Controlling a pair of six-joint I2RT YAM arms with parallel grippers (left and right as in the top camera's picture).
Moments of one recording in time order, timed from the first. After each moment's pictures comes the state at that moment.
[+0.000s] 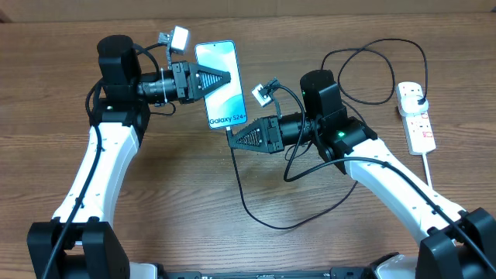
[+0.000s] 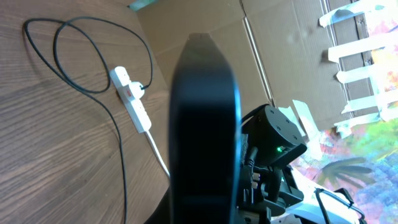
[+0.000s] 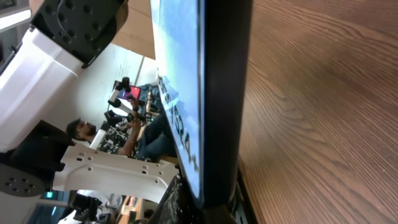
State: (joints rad) left arm -0.03 1.58 1.18 0.07 1.33 -0.83; right arm 0.47 1.55 1.05 -0.01 -1.18 0.64
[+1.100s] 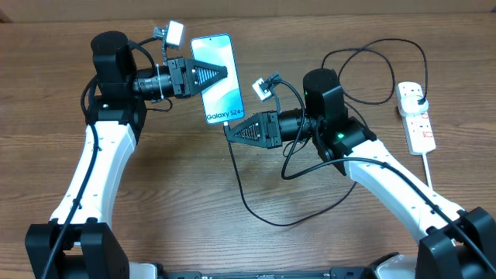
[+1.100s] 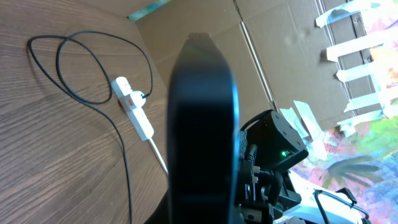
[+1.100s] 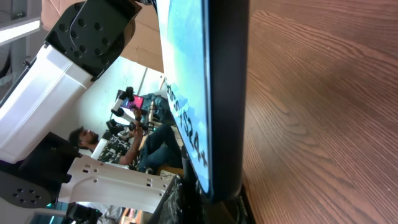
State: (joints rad) left arm -0.02 1.58 1.20 0.07 1.33 -0.81; right arm 0.47 1.55 1.04 0.13 -1.16 0.74
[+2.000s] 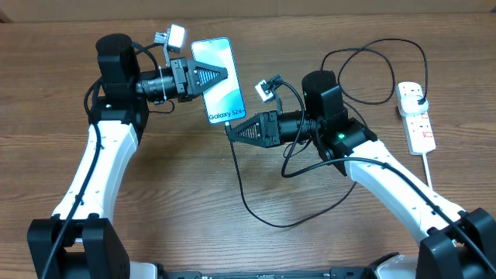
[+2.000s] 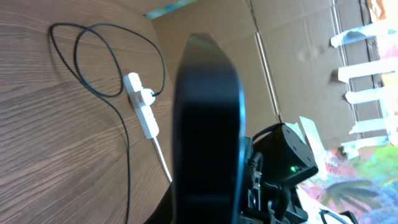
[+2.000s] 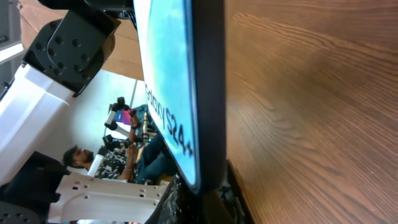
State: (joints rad) left arm -0.02 1.59 1.19 0.04 1.26 -0.86; right arm 0.46 1.54 1.03 0.03 -1.08 0.75
